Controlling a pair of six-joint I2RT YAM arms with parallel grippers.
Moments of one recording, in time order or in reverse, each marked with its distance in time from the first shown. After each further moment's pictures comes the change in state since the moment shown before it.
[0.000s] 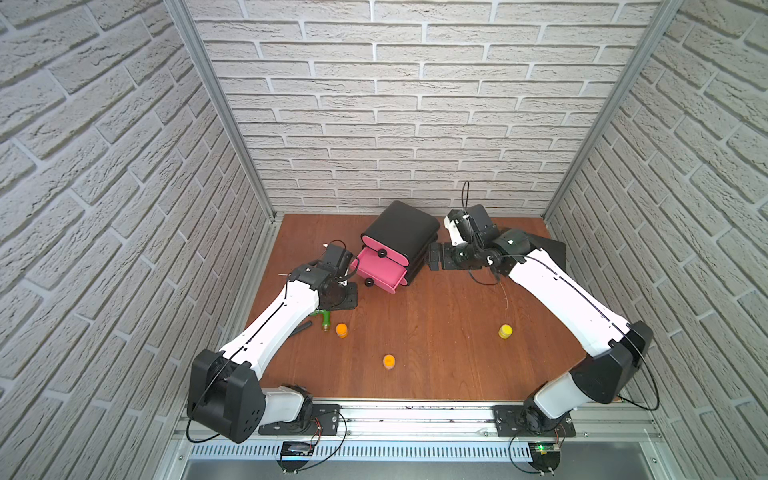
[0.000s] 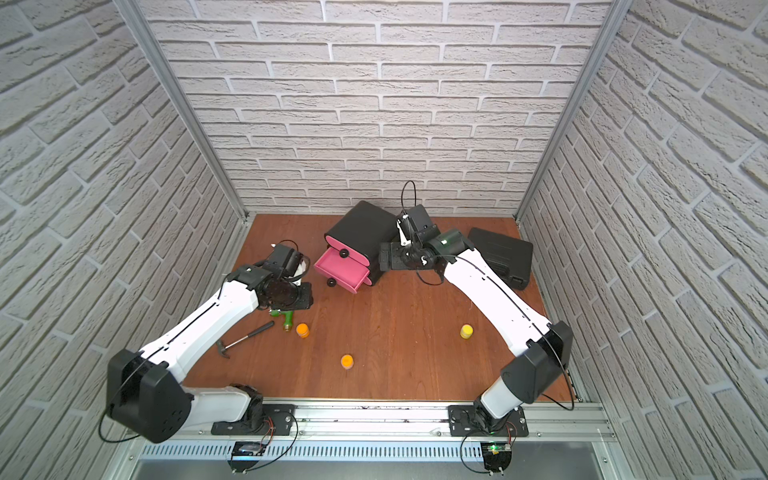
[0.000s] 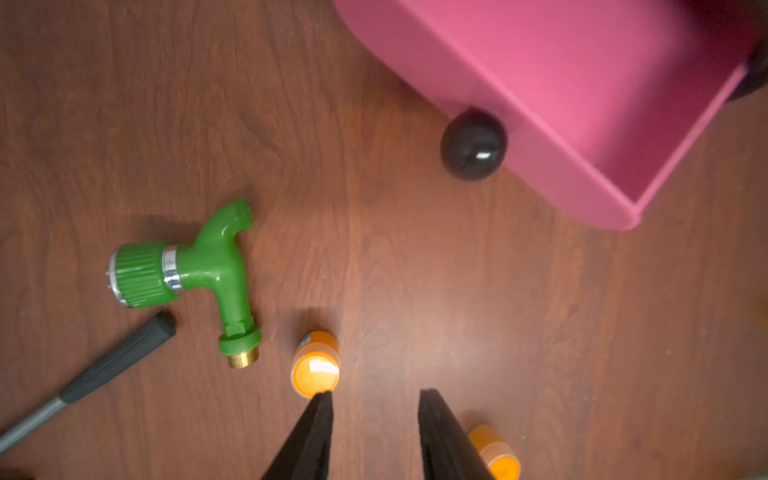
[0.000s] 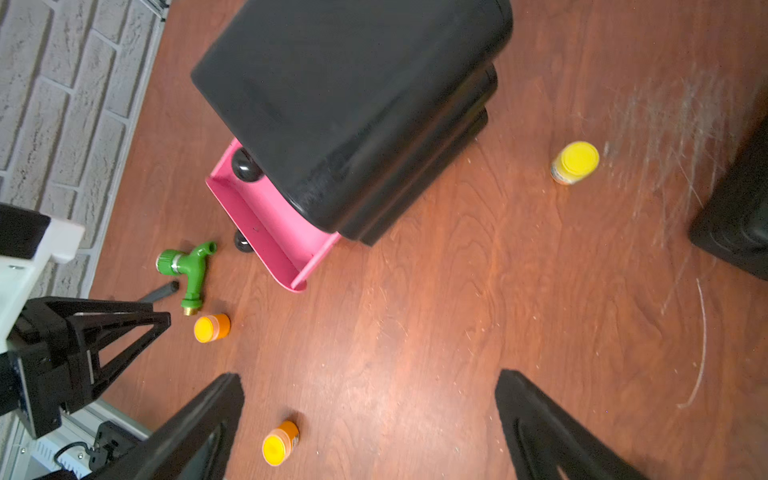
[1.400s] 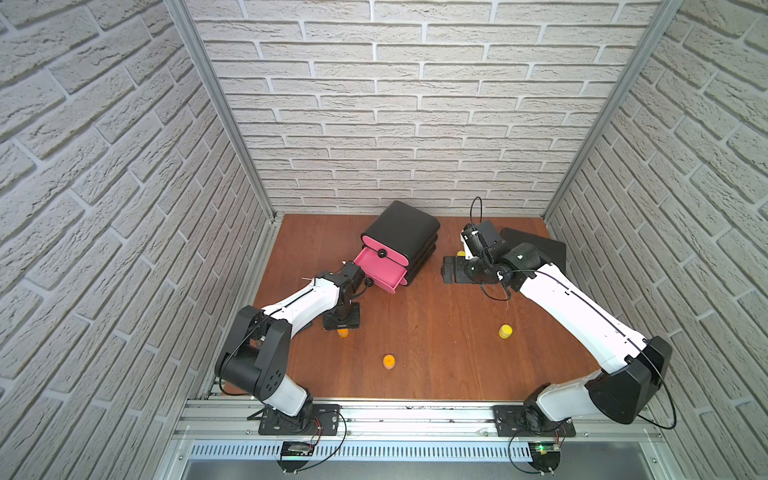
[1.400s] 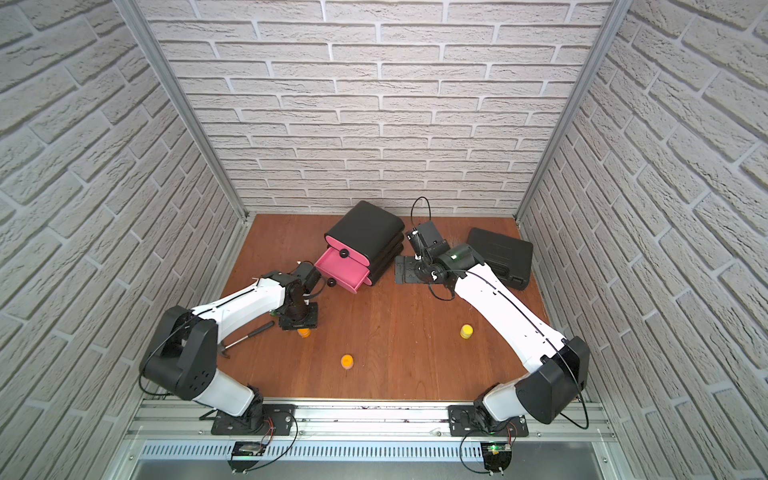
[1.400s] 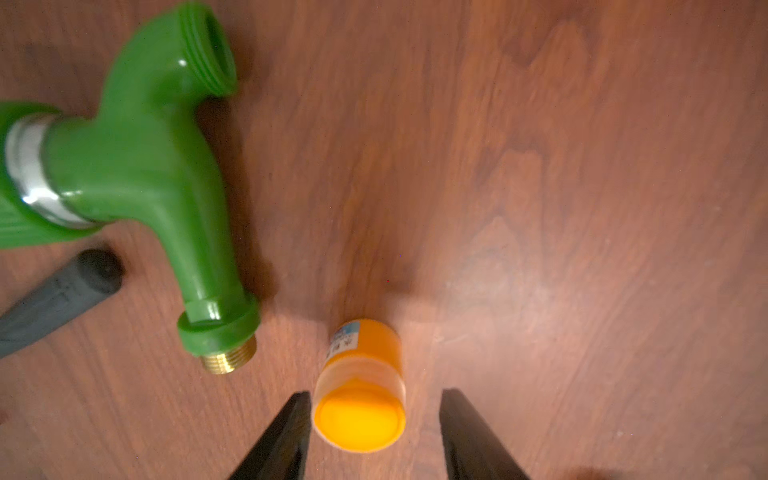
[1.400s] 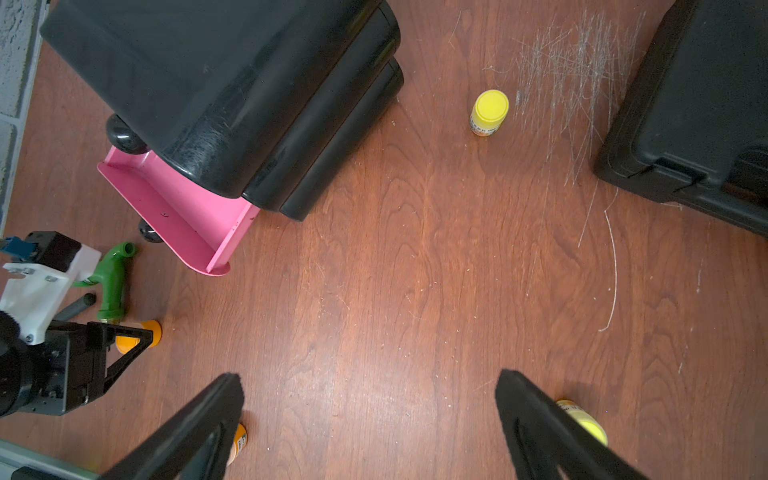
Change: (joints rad) left arm -0.015 0.188 -0.125 0.053 -0.050 -0.096; right arm -0.018 -0.091 -0.148 -0.004 0.110 0.037
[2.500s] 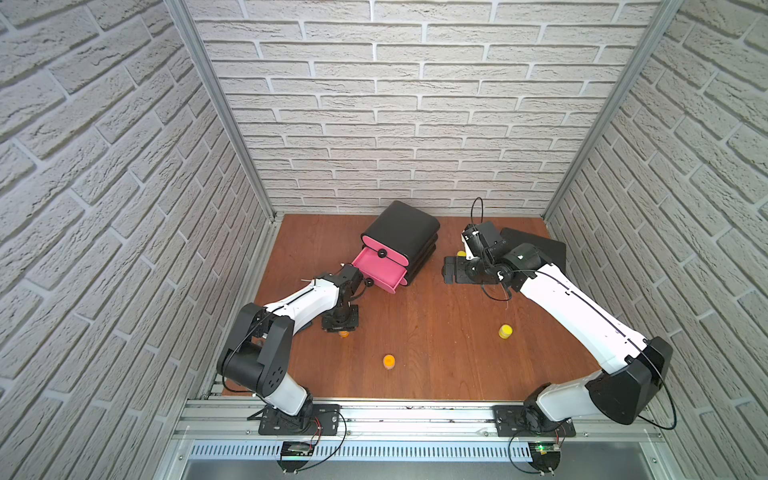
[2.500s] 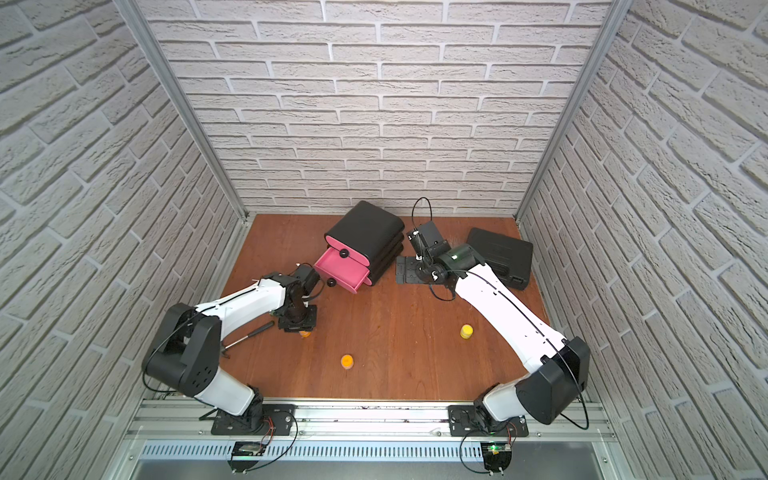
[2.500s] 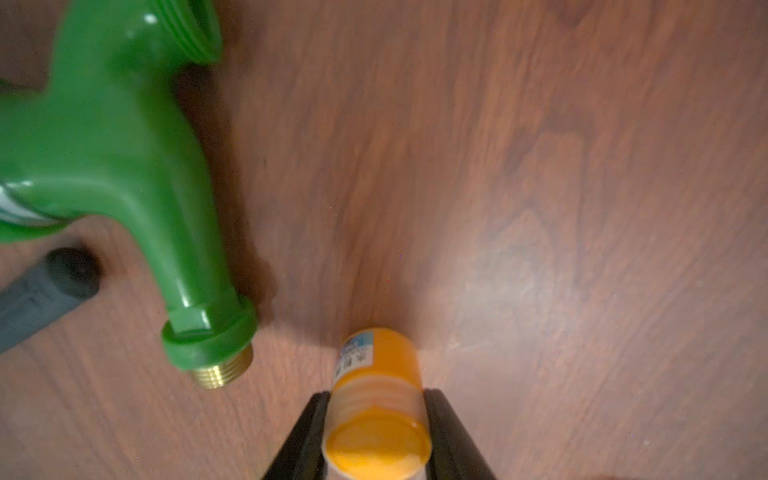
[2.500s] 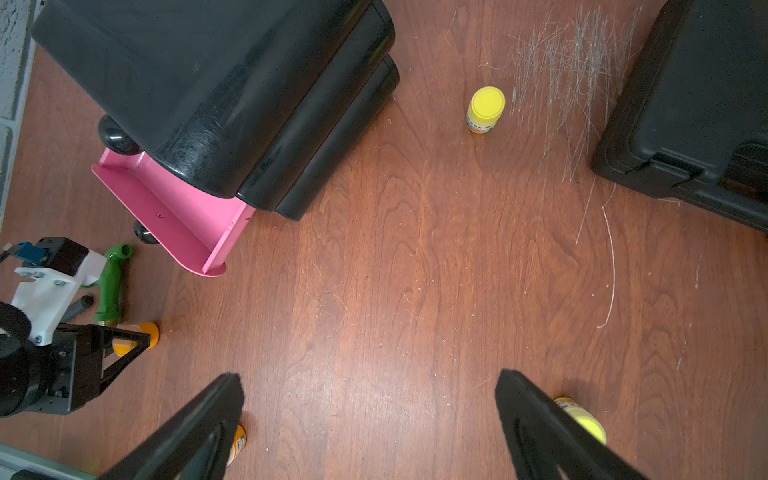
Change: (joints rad) left arm 0.026 0.031 -0.003 -0.004 0.014 0.027; right arm -0.005 0.001 -0.005 0.000 -0.006 0.003
